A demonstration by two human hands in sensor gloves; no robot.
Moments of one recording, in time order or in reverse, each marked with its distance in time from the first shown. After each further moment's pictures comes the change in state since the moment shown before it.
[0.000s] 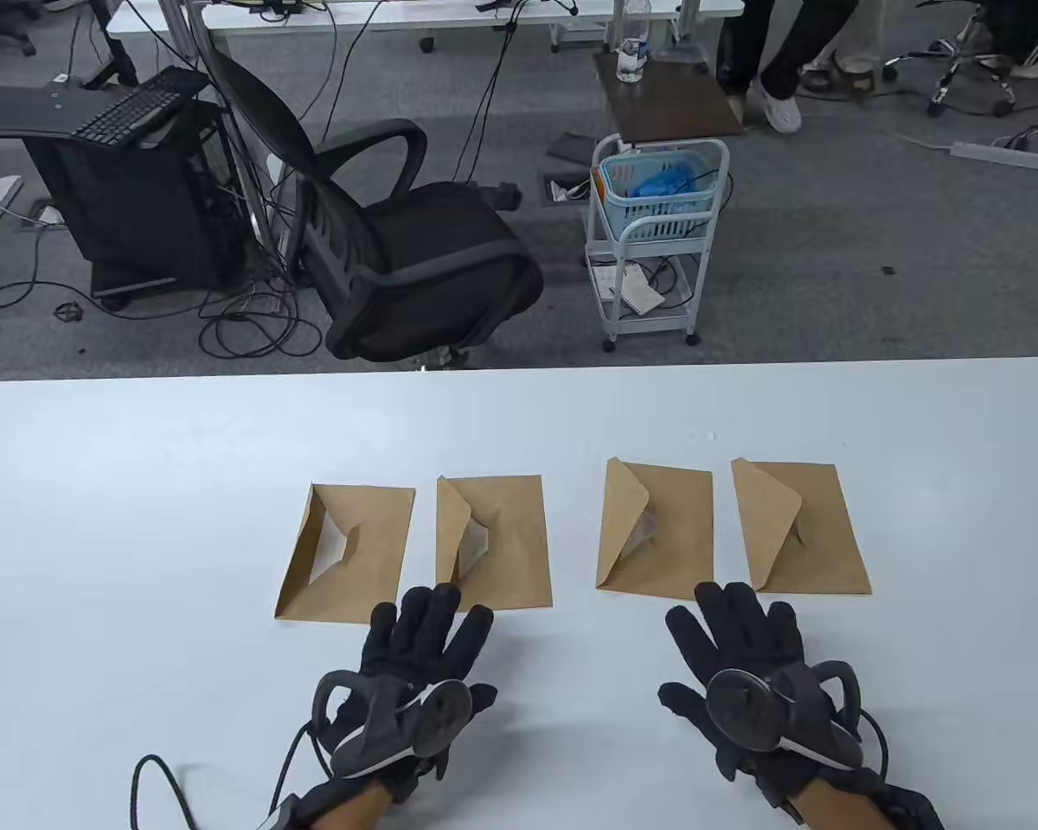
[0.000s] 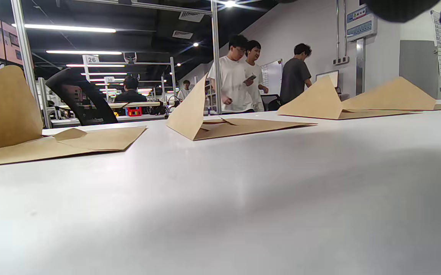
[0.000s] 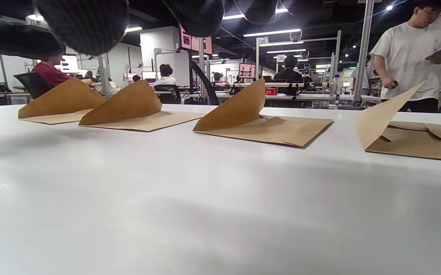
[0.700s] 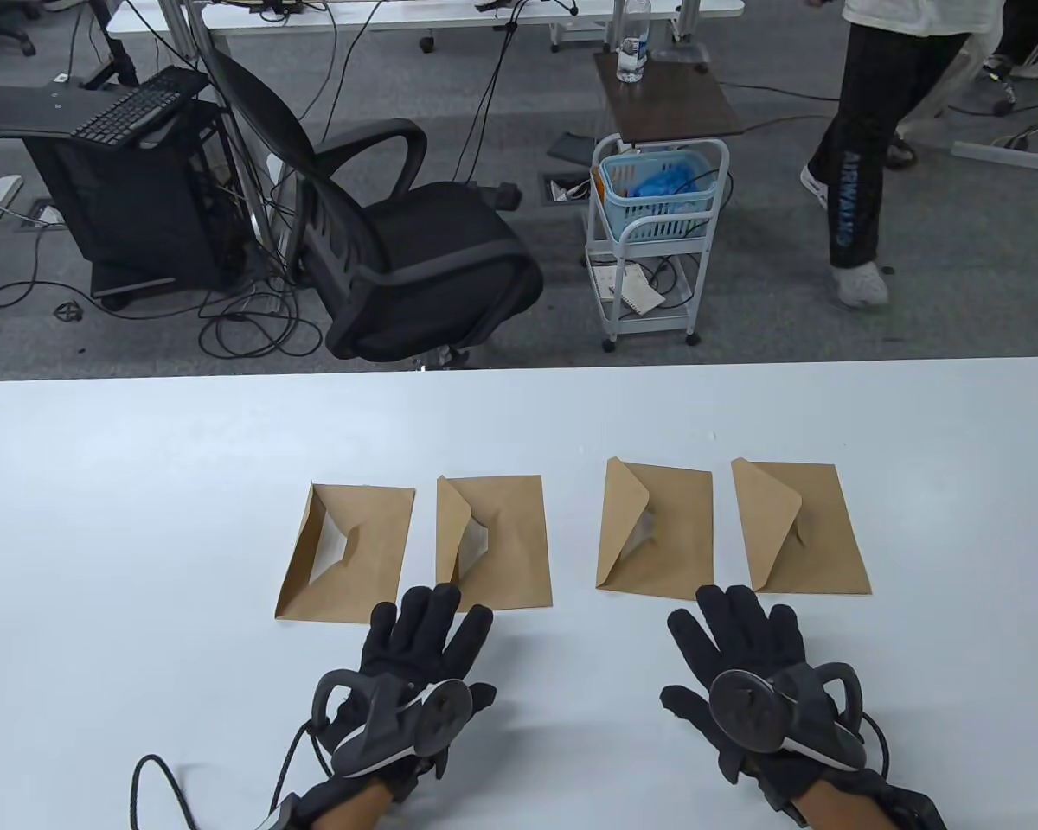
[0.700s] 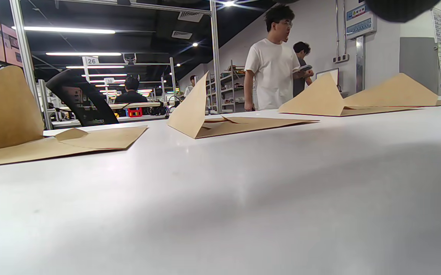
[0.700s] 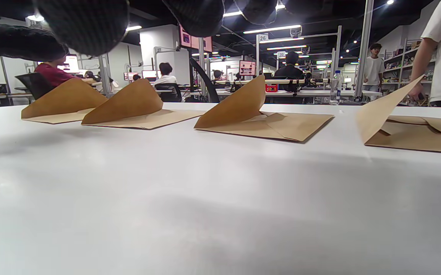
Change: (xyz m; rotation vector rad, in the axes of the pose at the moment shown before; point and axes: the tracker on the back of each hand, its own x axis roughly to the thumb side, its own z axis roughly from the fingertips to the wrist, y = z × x) left_hand 0.000 -0.001 0.000 -0.004 -0.001 -0.013; right_hand -0.001 0.000 0.002 0.010 -0.002 -0.016
